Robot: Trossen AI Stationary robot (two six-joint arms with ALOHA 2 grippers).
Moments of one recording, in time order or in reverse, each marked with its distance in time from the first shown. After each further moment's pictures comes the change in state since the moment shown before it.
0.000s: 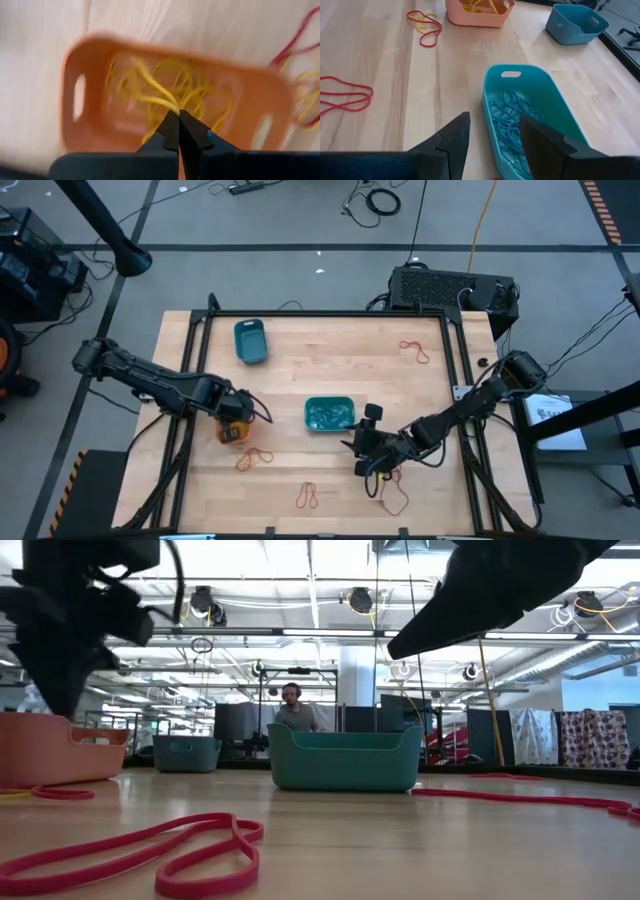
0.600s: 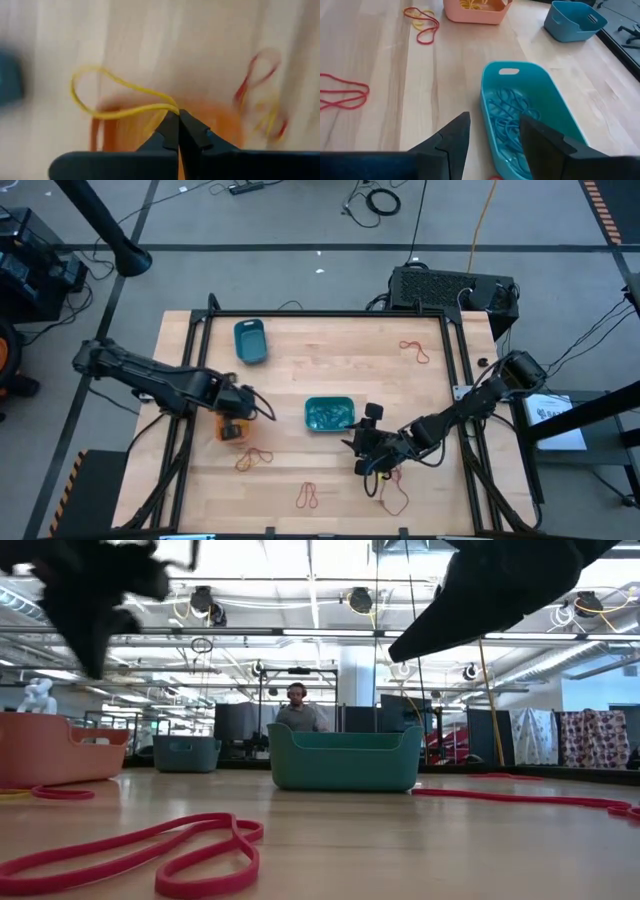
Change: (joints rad) left arm 0.005 0.013 0.180 -0.030 -0.058 0.150; right arm 0.001 0.000 0.000 -0.016 0.000 0.006
